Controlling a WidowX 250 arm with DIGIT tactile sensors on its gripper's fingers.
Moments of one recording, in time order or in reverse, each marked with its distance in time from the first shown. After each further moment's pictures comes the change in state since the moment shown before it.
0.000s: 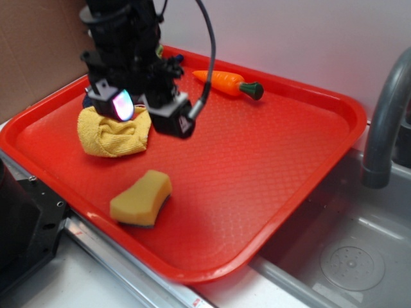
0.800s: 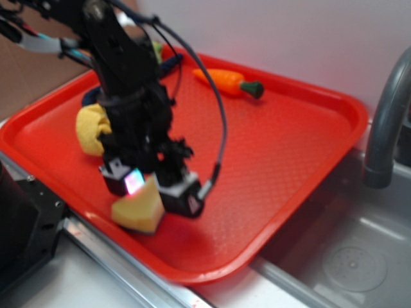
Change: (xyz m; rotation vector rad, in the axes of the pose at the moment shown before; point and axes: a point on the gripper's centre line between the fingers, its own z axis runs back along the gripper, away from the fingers) arm -0.043 -0.027 -0.061 -0.089 0.179 -0.008
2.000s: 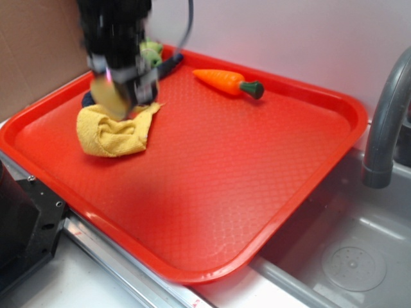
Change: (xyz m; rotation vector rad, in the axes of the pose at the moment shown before) arm 0.043 0.039 0.133 0.112 -0.121 -0.254
